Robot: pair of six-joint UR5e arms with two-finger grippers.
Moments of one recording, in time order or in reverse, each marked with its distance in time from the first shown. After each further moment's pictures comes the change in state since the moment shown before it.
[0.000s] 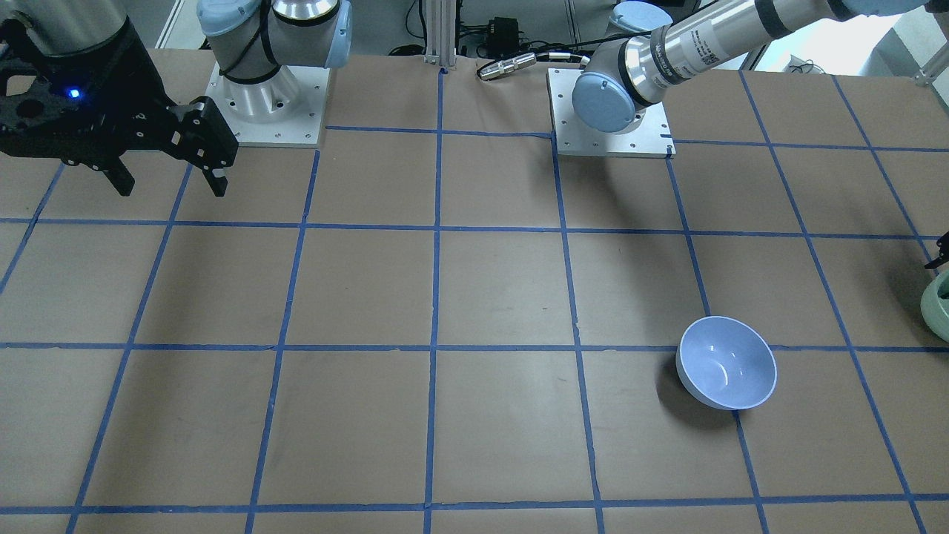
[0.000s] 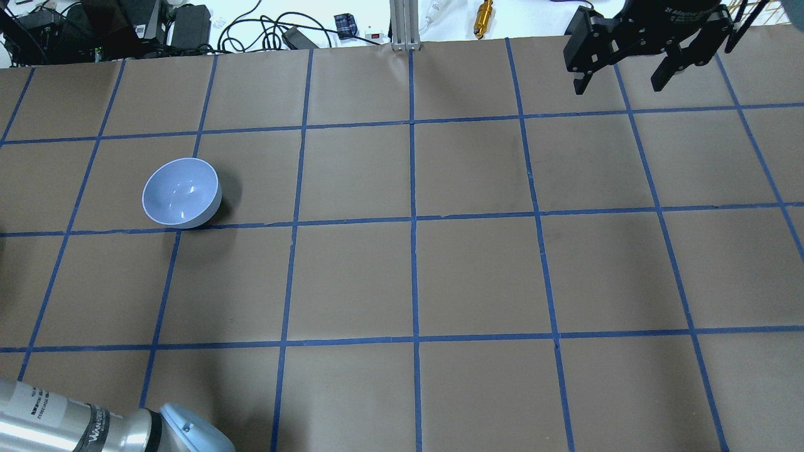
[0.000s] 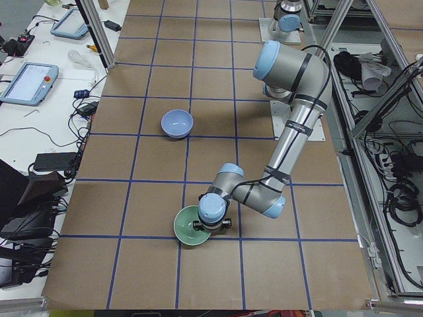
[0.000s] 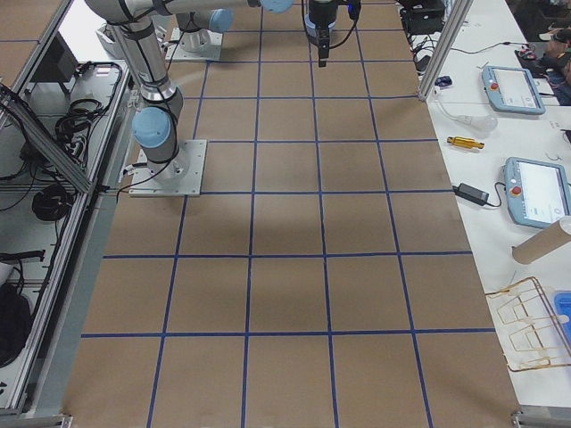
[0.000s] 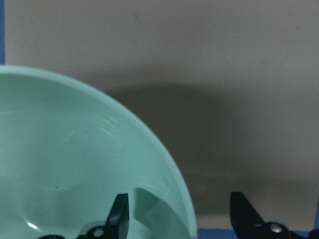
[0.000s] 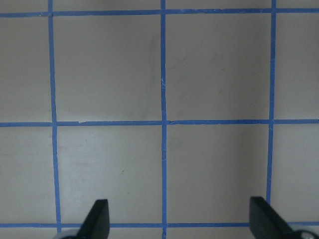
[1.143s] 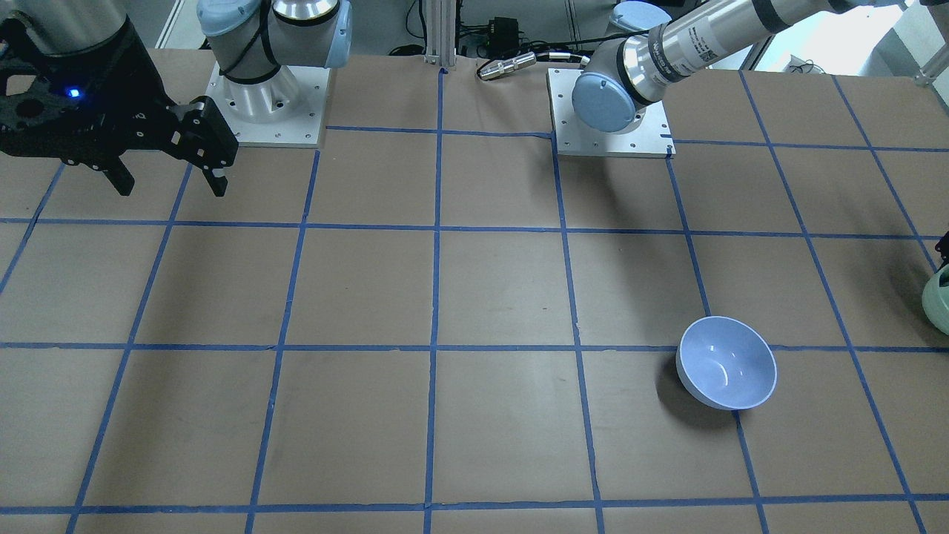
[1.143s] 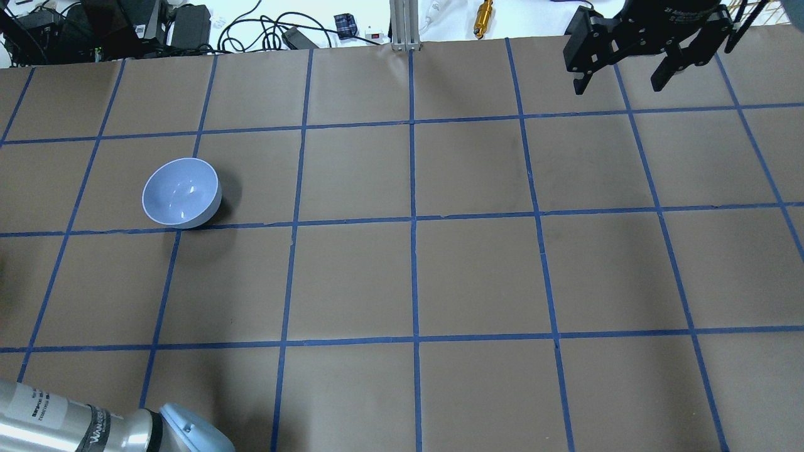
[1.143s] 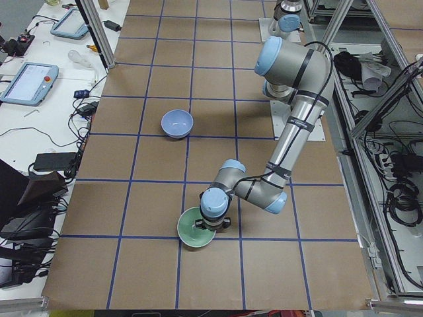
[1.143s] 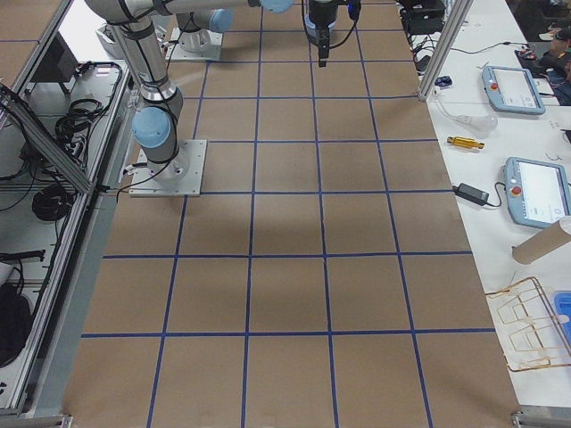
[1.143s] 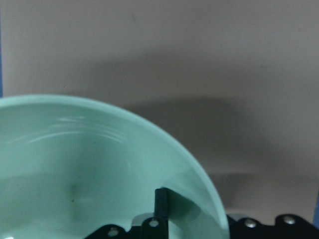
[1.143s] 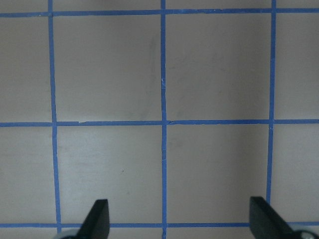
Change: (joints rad) left arm -0.004 0.044 -0.043 0.056 0.003 -0.017; right arm 0.000 0.000 0.000 0.000 0.000 0.000
